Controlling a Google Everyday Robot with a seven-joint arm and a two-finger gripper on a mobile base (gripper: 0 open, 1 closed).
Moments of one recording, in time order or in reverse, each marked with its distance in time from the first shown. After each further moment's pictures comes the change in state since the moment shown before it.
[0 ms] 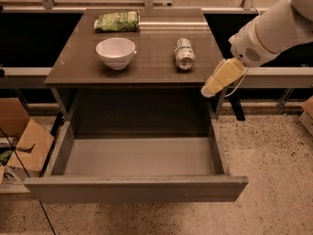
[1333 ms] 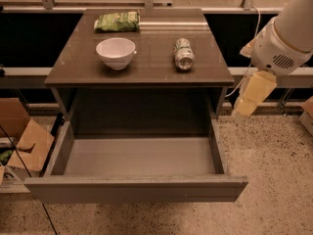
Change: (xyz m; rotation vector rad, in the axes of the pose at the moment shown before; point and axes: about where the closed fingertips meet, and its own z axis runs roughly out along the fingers) arm 0.044 0.049 -0.057 -0.121 0.229 -0.170
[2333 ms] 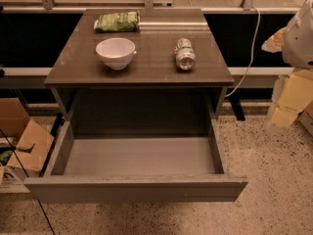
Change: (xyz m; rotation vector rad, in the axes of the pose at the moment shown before) arm 0.016 0.045 -0.067 0.002 0.107 -0.073
